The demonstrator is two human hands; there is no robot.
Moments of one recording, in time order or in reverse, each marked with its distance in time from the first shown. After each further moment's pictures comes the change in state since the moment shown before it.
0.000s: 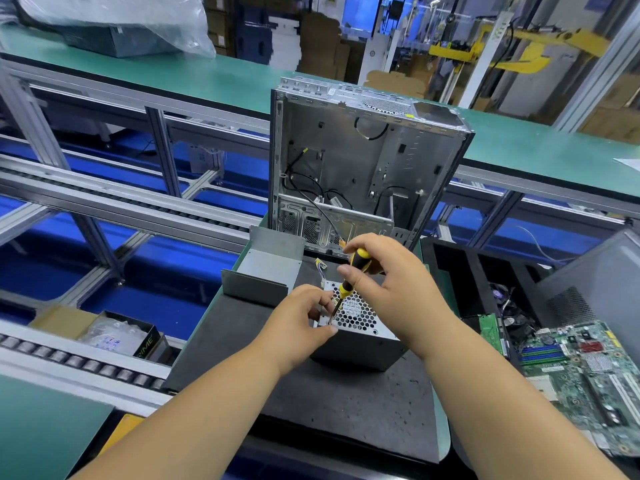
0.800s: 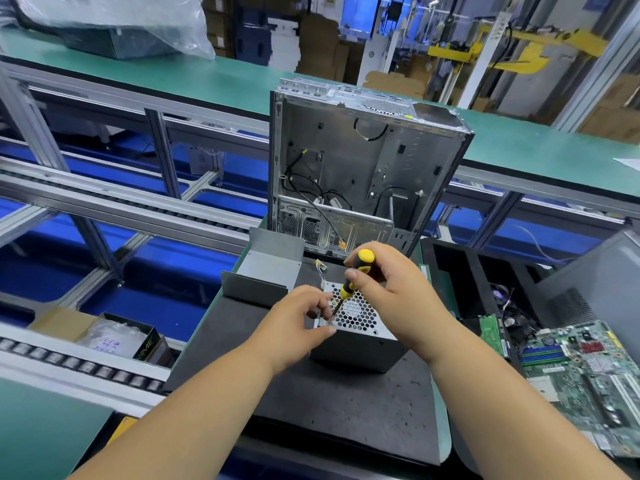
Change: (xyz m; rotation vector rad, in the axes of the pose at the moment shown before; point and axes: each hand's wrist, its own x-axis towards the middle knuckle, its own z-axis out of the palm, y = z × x) left_hand 0.001 -0.005 -0.009 0.089 -0.046 0.076; right_hand -0.001 0.007 0.001 0.139 -0.074 0.066
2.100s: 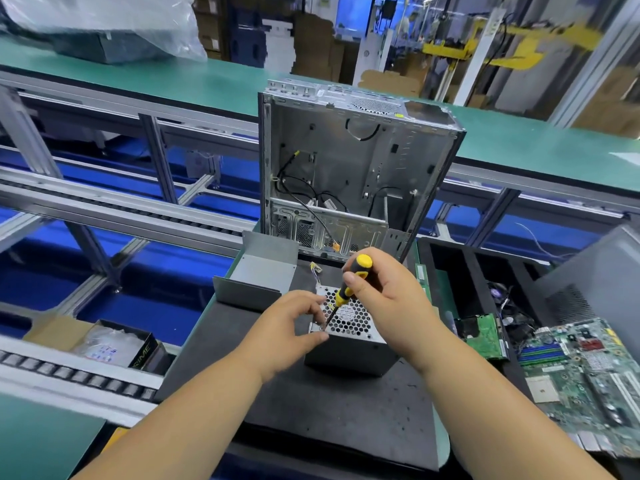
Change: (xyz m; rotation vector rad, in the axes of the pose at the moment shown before) left_hand -0.002 0.008 -0.004 0.014 0.002 0.003; right_hand -0.005 0.014 0.005 0.150 0.041 0.036
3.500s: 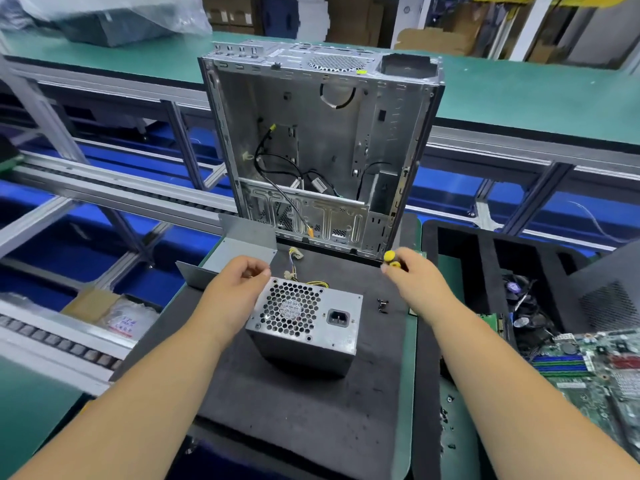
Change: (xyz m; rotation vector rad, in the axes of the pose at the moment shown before) left_hand 0.048 0.026 0.030 -0.094 0.384 -0.520; right_hand 0.048 0.194 -0.080 -0.144 -0.055 0.392
